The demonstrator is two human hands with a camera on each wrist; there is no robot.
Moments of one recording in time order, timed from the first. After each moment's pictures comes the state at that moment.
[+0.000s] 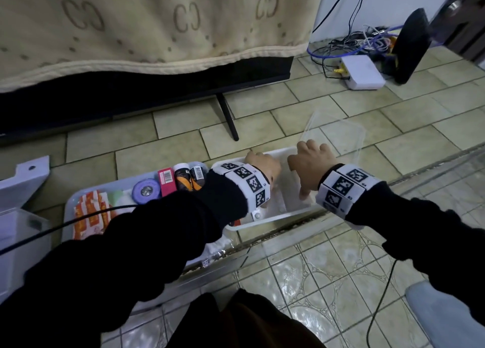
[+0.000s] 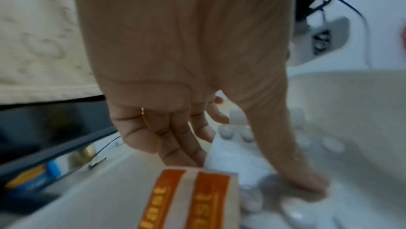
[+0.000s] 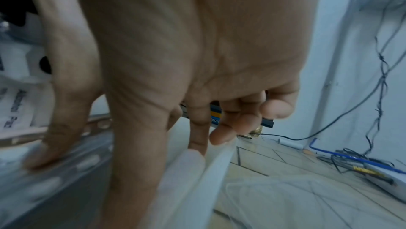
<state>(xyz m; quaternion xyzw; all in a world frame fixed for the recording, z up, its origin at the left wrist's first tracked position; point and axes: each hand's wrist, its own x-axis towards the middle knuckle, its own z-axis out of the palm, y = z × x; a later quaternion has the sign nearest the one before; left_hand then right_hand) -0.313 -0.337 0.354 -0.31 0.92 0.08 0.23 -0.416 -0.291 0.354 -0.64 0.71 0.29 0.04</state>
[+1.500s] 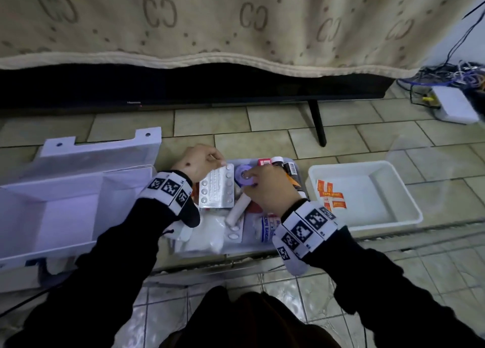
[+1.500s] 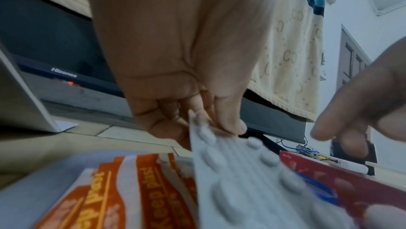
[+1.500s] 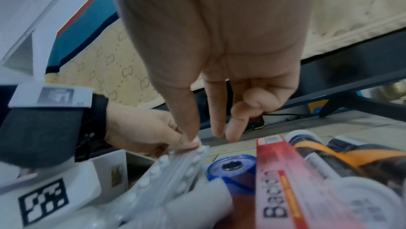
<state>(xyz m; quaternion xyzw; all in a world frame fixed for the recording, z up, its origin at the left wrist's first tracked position) -0.015 -0.401 0.331 -0.60 0.70 0.38 -0.11 -0.170 -0.322 0.347 -0.68 0.69 -0.10 0.23</state>
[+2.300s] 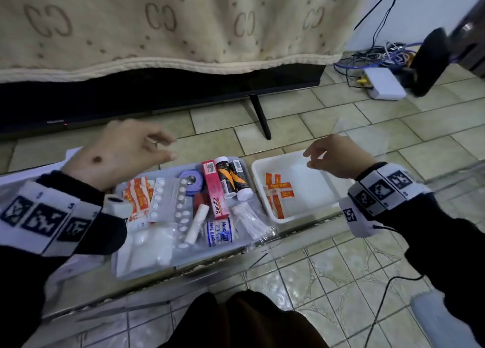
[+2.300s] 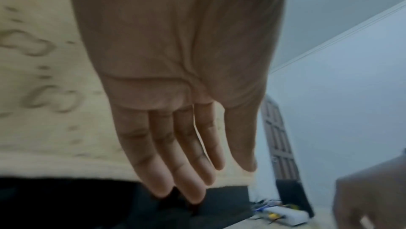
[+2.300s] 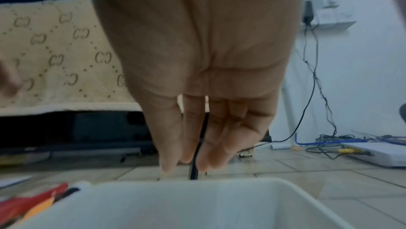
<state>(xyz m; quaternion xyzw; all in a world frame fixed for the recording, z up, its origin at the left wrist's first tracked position) -0.047 -0.366 0.436 -0.53 0.80 0.26 -0.09 -0.372 -0.288 0.398 -0.58 0.78 -0.05 0.21</state>
